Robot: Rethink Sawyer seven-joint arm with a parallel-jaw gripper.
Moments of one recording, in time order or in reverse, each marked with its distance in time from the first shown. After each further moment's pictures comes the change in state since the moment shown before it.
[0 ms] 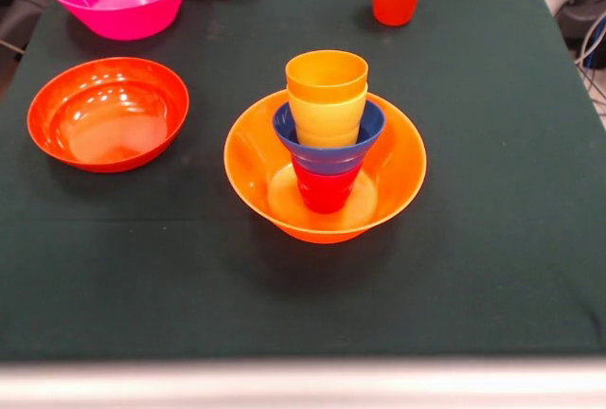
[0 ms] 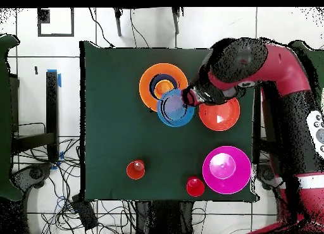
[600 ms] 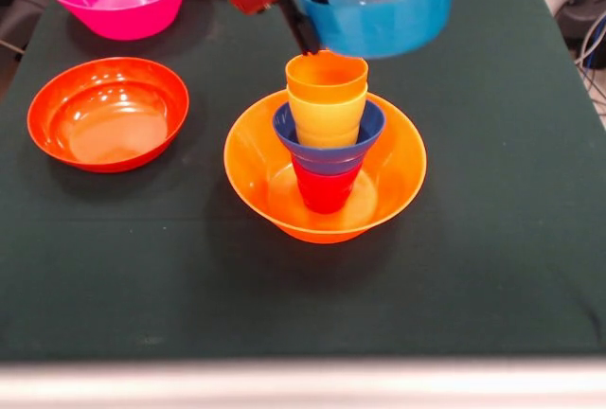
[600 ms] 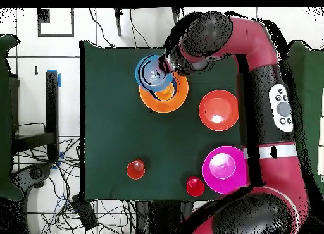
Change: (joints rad) arm 0.175 0.105 -0.004 -0.250 -0.047 -0.137 0.000
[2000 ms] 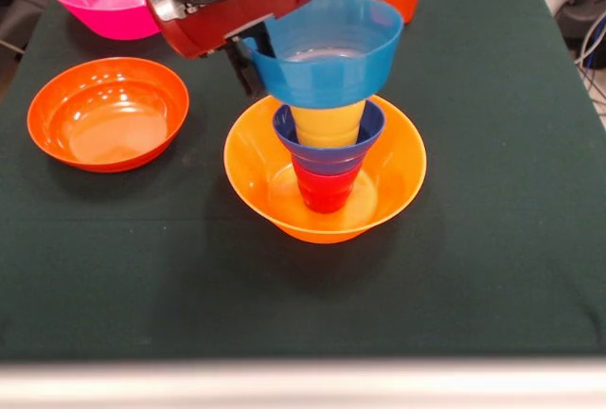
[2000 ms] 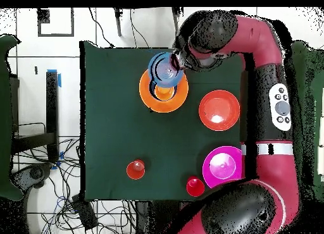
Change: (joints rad) arm 0.040 0.040 -0.090 -0.124 -0.055 0.028 0.000
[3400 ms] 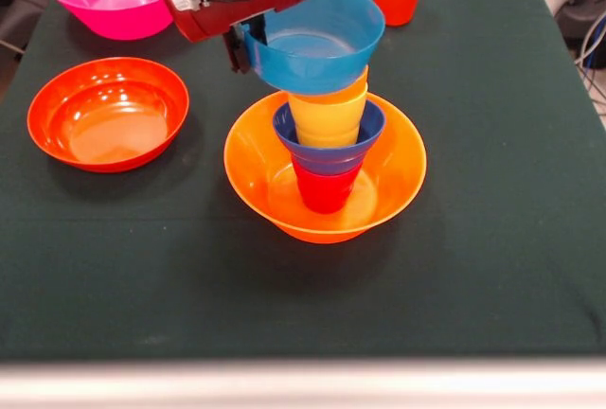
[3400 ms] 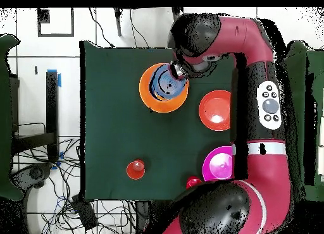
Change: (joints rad) arm 0.081 -0.026 -0.123 -0.012 -0.039 0.091 0.000
